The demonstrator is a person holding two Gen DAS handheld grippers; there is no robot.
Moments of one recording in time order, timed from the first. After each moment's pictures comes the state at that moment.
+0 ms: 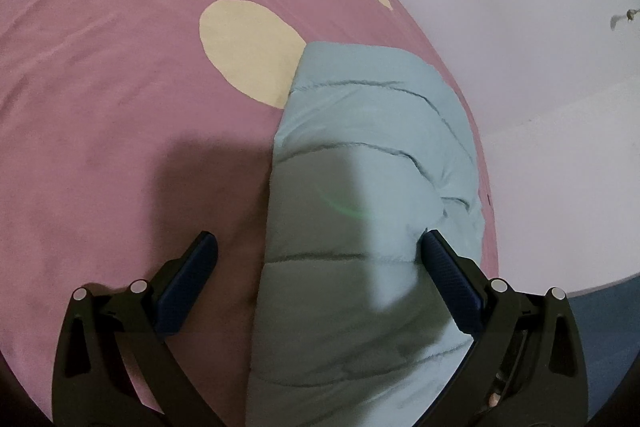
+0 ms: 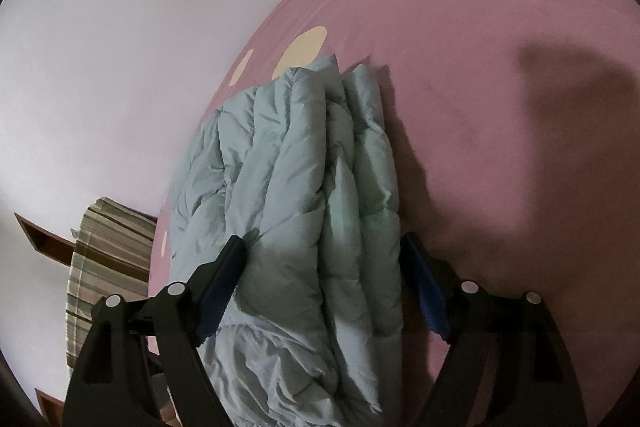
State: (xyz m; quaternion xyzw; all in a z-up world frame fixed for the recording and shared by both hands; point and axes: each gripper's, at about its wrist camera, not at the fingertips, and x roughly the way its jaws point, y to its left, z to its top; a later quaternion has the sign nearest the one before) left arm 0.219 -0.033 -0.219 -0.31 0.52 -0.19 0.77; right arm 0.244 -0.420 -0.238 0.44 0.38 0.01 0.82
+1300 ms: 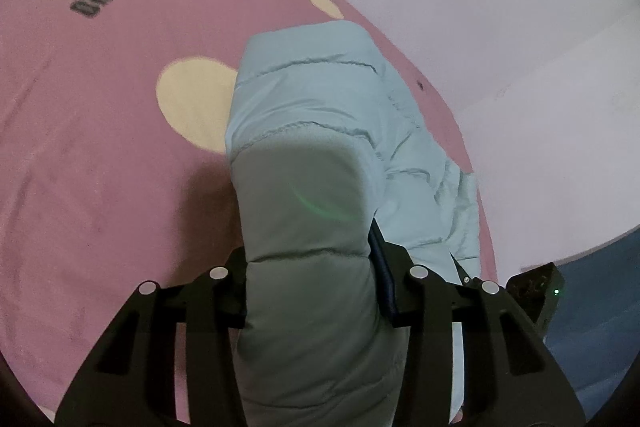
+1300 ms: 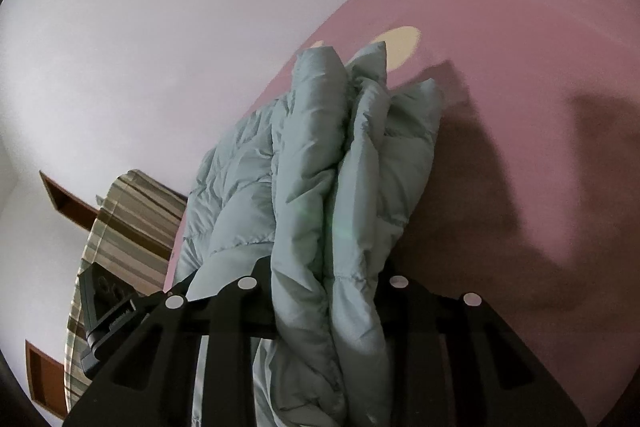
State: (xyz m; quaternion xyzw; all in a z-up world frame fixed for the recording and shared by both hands) left arm 0.218 -0.036 -0.164 -0.26 0.48 -0.24 0.81; right arm 0.282 -0.372 -0.215 0.40 0.34 0.10 0.84
